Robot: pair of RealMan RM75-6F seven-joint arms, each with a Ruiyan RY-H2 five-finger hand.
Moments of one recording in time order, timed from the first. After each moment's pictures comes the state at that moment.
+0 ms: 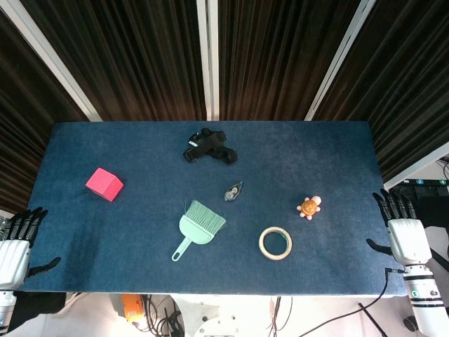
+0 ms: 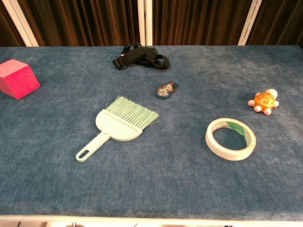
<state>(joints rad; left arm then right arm) -0.04 -1.21 0.00 -1.40 1.57 1.57 -0.16 0.16 -1.24 0.05 -1.42 -1.46 1.42 -0.01</state>
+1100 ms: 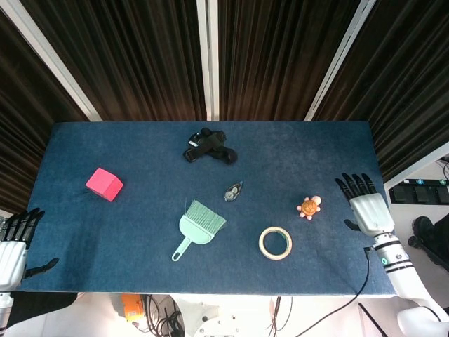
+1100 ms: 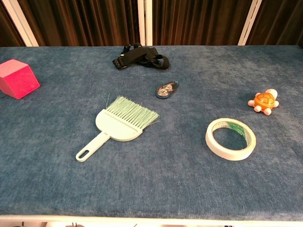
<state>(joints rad) -0.03 -1.21 0.00 -1.38 1.58 1.58 -0.19 0.38 -1.28 0.11 -1.38 -1.43 1.12 -0.23</state>
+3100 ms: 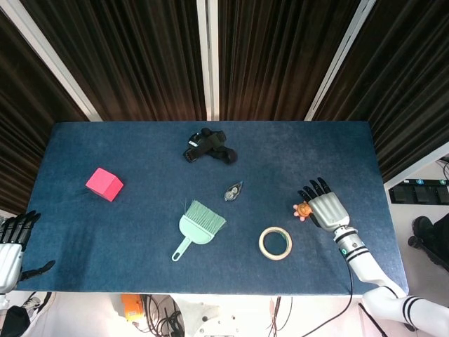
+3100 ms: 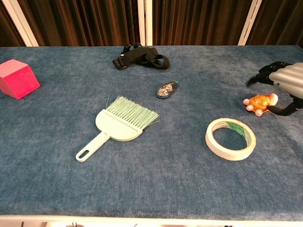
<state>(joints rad) -0.02 -1.21 0.00 -1.34 1.57 1.57 -0.24 0.53 -1.48 0.06 -1.23 -1.38 1.00 -0.30</state>
